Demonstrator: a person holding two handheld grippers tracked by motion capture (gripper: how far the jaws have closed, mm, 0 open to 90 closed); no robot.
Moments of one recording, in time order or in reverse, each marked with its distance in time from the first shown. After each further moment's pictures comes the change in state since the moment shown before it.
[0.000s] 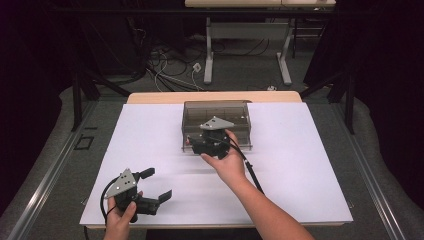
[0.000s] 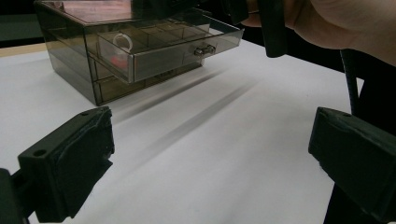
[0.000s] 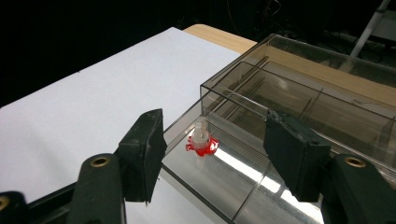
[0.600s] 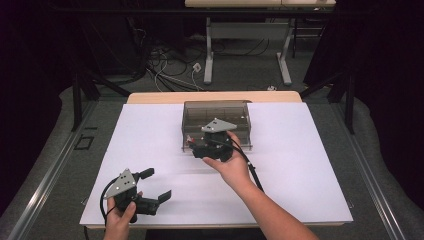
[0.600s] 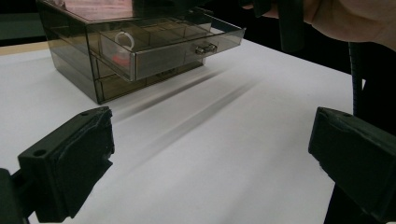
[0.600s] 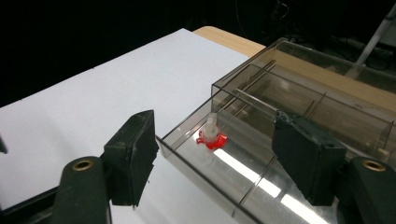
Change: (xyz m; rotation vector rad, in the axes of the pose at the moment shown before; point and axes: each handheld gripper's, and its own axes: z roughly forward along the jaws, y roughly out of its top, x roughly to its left) left arm 0.001 -0.001 -0.001 0.001 0.007 0.000; right arm 0.005 0.002 -0.017 0.000 0.036 -0.015
